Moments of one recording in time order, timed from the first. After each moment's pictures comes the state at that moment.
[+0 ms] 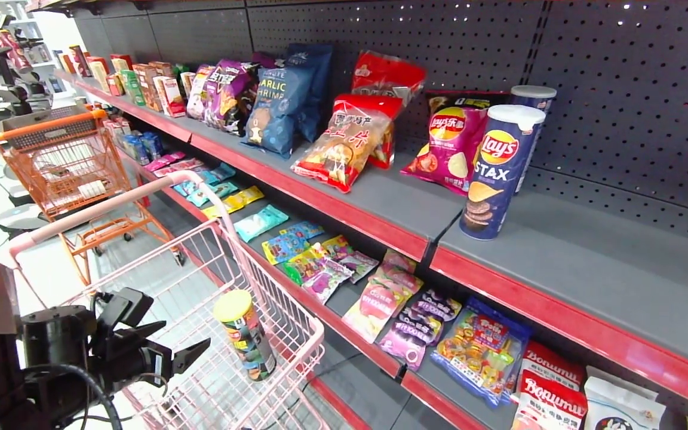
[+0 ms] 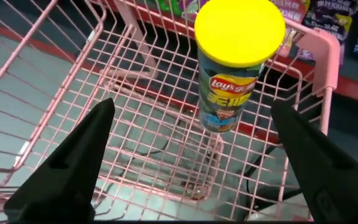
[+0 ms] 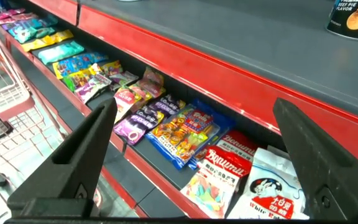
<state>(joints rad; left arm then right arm) 0.07 2.17 -0.06 -1.56 -0.39 0.18 0.00 0.00 0.00 0.00 0.02 -0.01</state>
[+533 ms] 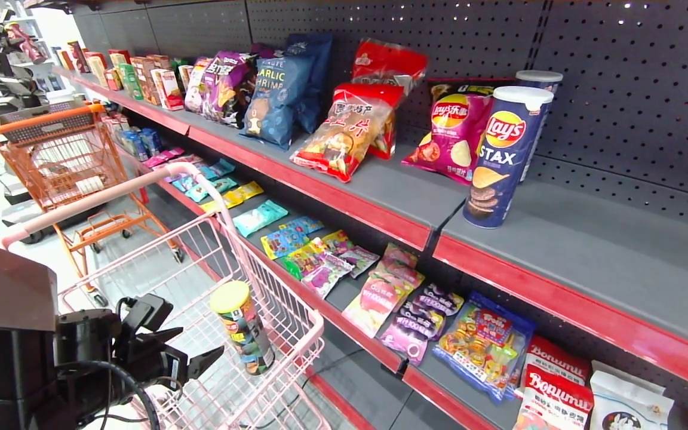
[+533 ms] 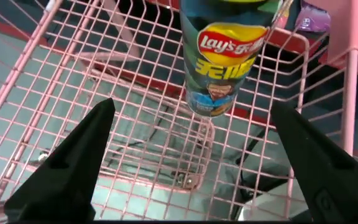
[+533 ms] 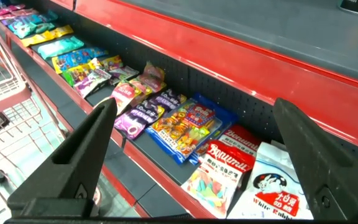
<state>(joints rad) 0.04 2.27 -0.13 -1.57 -0.41 0.18 0.00 0.00 0.00 0.00 0.02 -0.01</state>
